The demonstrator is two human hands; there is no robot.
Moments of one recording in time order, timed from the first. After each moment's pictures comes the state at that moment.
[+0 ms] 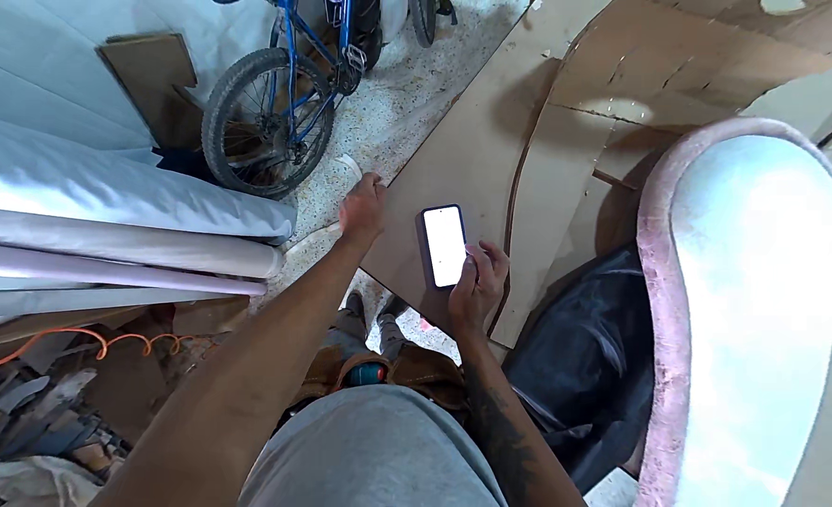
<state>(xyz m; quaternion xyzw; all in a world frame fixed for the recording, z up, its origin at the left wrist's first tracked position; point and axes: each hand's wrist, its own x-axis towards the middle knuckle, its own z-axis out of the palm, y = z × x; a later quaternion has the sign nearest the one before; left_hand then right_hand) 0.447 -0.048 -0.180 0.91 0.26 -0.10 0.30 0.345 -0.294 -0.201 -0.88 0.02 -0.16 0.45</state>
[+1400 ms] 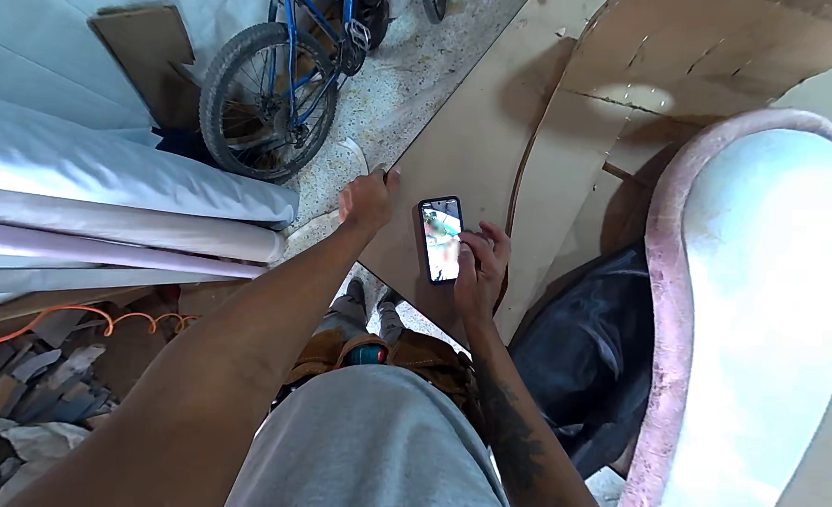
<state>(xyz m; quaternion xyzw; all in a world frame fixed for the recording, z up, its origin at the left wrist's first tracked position) 0.461 -0.067 -0.181 0.94 0.23 -0.18 0.18 0.372 -0.312 -0.190 -0.86 -0.04 -0.07 0.51</state>
